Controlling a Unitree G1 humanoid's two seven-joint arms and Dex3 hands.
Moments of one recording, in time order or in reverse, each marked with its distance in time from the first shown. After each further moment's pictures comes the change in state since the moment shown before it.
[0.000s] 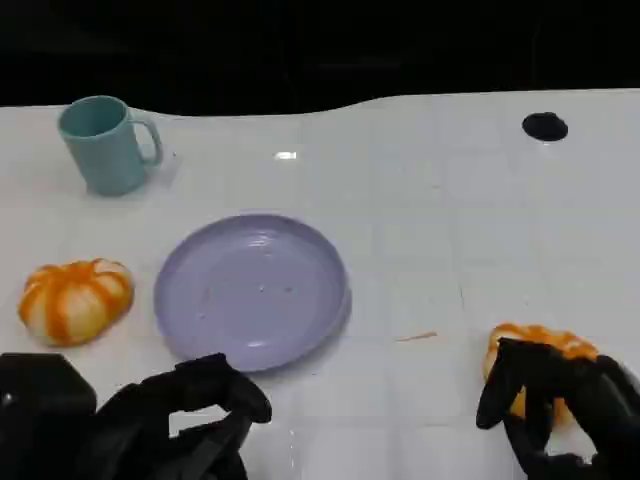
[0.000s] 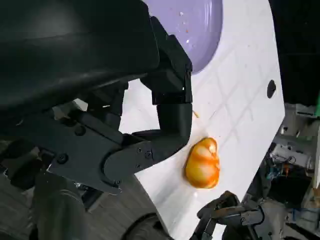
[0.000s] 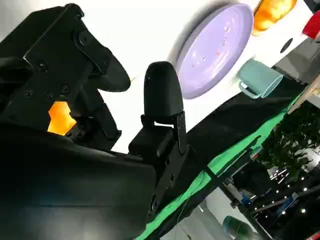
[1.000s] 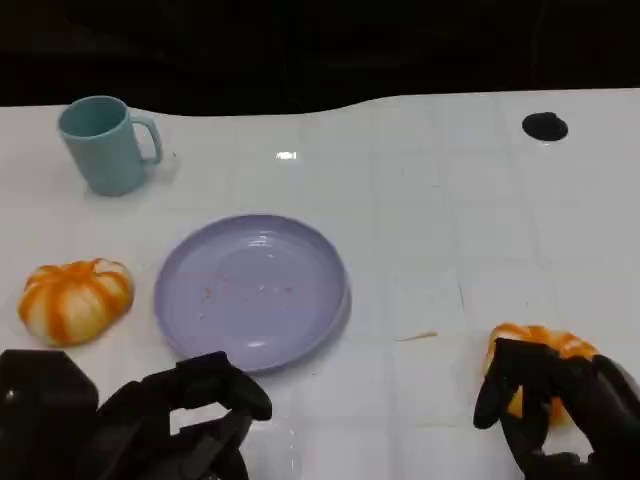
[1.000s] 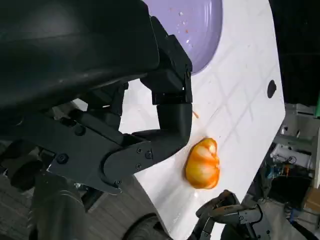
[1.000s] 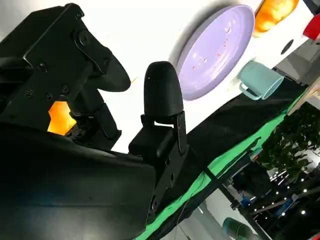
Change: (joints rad) left arm -0.013 0.000 -0.002 0.010 0.002 0.002 0.000; right arm -0.012 0.004 0.004 0.022 -0.004 -0.010 -0.003
